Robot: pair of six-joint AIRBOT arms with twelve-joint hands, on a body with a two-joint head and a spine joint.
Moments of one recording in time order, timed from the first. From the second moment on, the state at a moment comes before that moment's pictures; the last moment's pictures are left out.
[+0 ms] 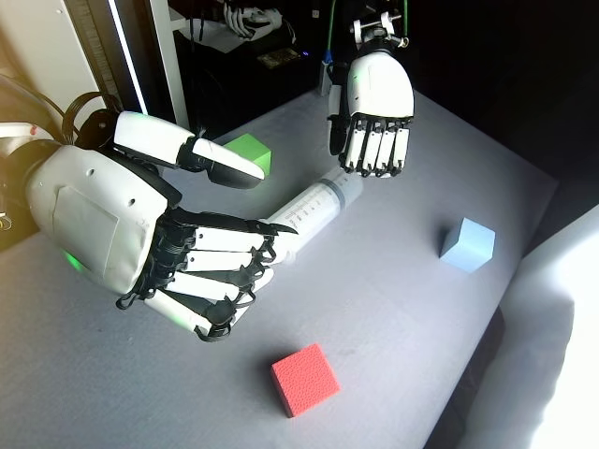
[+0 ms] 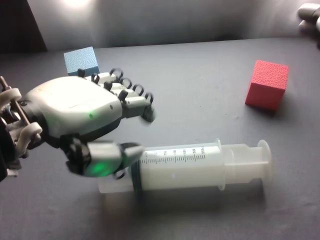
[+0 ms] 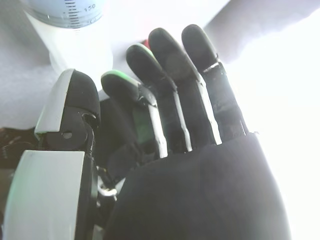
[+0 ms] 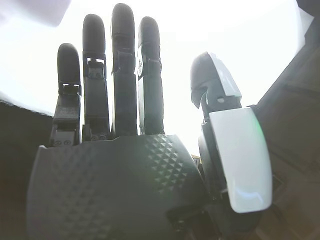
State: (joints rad) left arm 0.29 -0.78 0.72 -0.31 -0.34 1.29; right arm -0.50 -0.65 0.60 0.75 0.96 -0.42
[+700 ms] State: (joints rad) left arm 0.27 -0.85 0.76 -0.41 -0.34 1.31; right arm -0.50 -0.65 0.54 0.90 0.96 -0.37
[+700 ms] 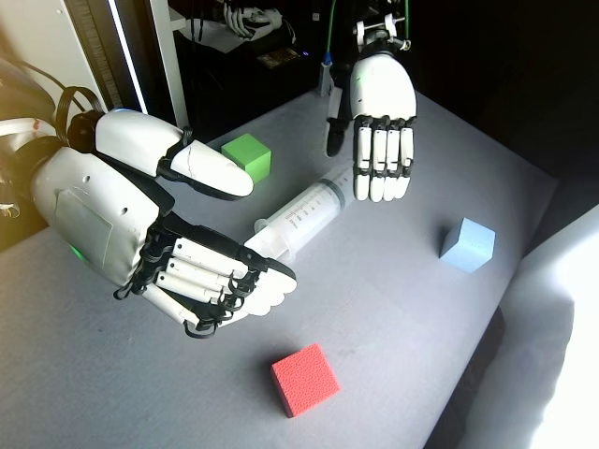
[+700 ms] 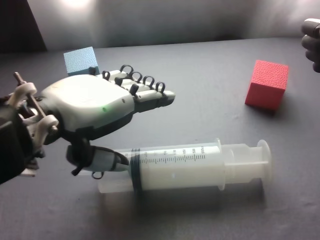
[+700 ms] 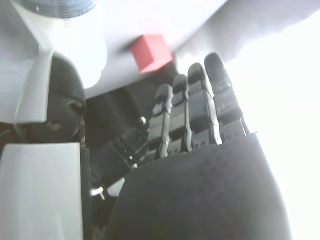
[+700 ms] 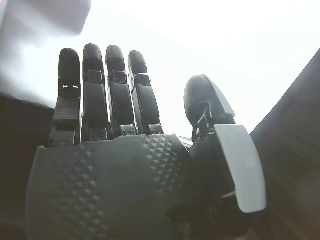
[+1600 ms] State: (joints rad) left arm 0.37 -1.02 0.67 -1.00 -0.63 1.71; right arm -0.59 -0.65 0.53 0.91 0.90 -0.38
